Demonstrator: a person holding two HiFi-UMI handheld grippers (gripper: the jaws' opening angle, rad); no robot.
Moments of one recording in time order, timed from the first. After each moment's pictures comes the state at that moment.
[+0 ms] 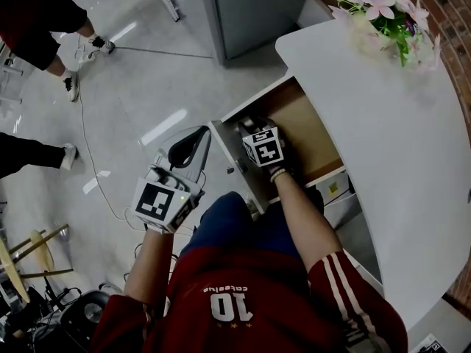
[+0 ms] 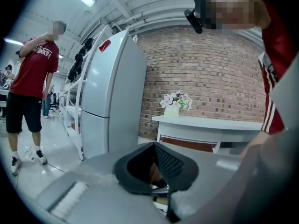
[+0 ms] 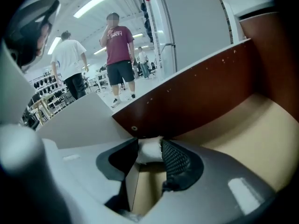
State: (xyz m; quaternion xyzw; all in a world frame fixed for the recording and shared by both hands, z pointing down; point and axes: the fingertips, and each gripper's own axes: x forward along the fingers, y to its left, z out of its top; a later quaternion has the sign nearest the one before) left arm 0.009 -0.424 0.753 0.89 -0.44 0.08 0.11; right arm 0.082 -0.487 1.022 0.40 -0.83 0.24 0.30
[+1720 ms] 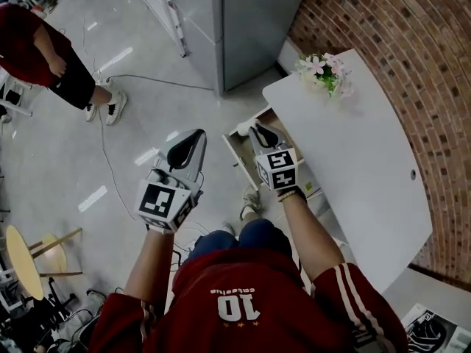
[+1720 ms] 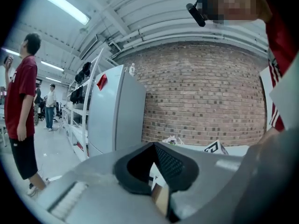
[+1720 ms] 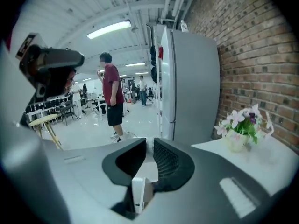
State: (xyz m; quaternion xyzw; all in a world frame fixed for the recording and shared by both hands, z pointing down) left arm -0.051 -0.362 0.430 0.89 -0.45 0.04 0.10; right arm 0.073 -0.412 0.590 0.47 -0.85 0.14 0.20
